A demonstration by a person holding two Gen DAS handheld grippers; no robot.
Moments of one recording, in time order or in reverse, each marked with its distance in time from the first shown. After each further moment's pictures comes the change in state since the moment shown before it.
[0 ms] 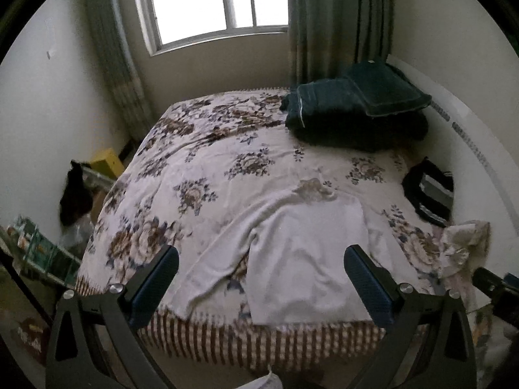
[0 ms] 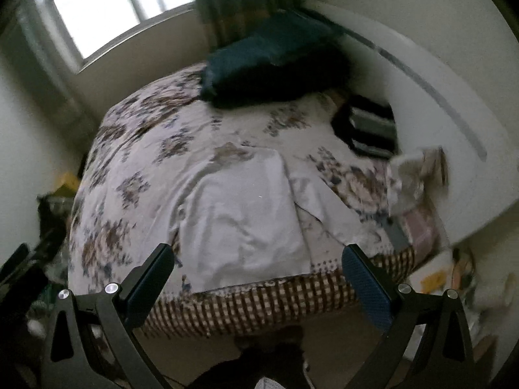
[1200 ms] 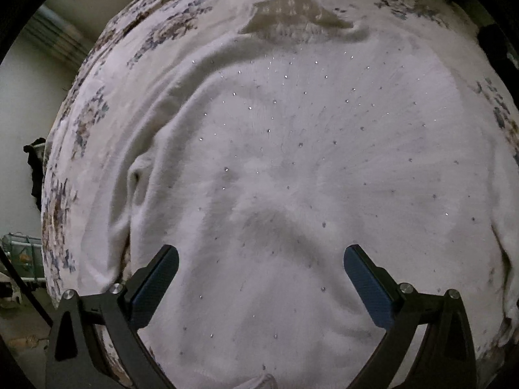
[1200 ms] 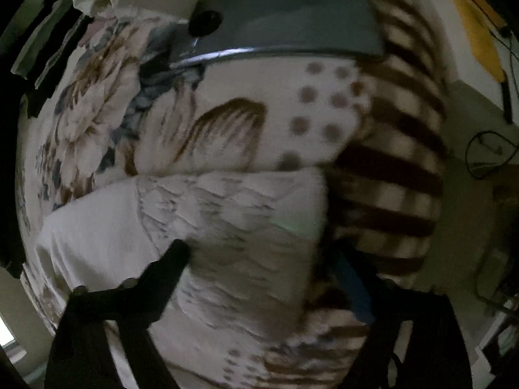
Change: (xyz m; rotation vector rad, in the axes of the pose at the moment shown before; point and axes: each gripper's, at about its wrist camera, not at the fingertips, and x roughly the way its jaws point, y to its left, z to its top) left arm 0.488 -0.165 -0.143 0.163 0.481 0.107; right arm 0.551 -0.430 -0.177 1.155 0.340 -0.174
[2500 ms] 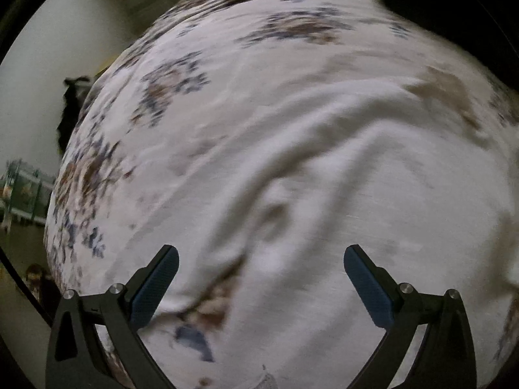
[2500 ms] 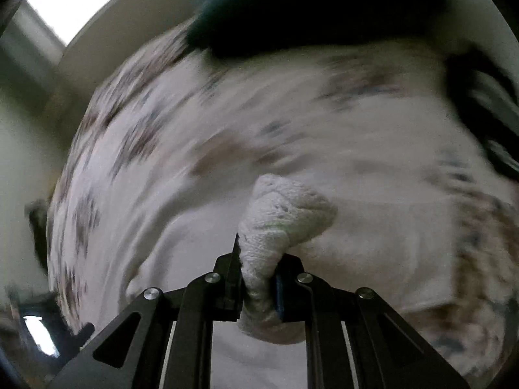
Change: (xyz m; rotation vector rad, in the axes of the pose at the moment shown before) left arm 0.027 0.175 0.018 -0.354 -0.030 0.084; right arm -0.025 0.456 -0.316 -1.276 -0.101 0.276
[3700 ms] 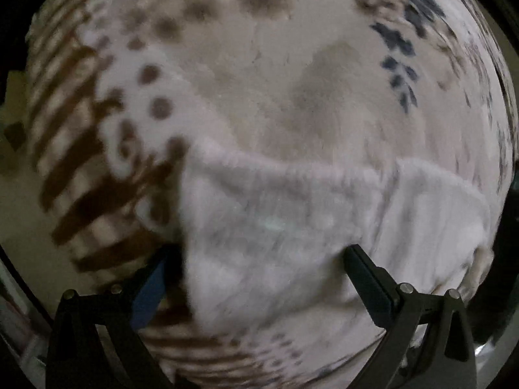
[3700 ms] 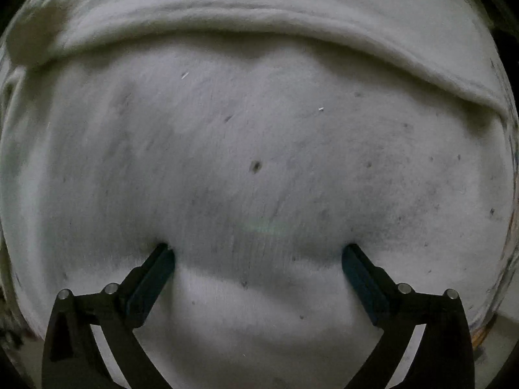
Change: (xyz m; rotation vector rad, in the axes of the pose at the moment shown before) left arm 0.156 0.333 -0.207 -0.959 0.482 -0.379; right arm 0.155 0.028 -0.208 -0.136 0.488 -0.295
